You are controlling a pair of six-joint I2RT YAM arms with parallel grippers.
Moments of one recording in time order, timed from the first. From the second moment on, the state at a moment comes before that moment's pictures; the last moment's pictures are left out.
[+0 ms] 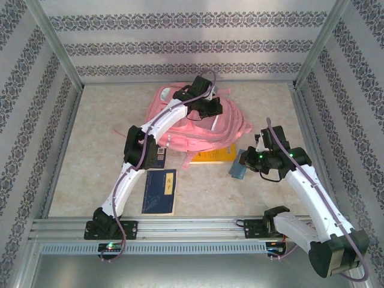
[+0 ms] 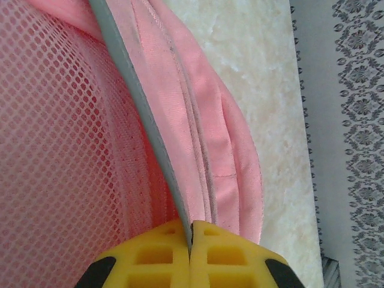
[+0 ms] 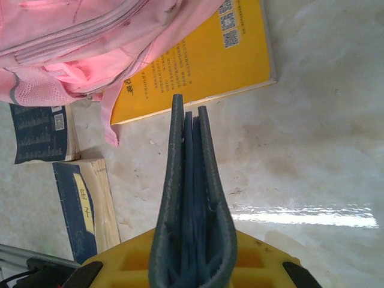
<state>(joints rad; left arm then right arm) -0.56 2.53 2.46 -0.74 0.46 -0.65 0.24 0.96 0.88 -0.98 -0.33 0.64</state>
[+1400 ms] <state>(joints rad) -0.35 2.01 2.10 -0.78 0.62 -0.71 0.30 1.58 0.91 0.32 -0.47 1.17</state>
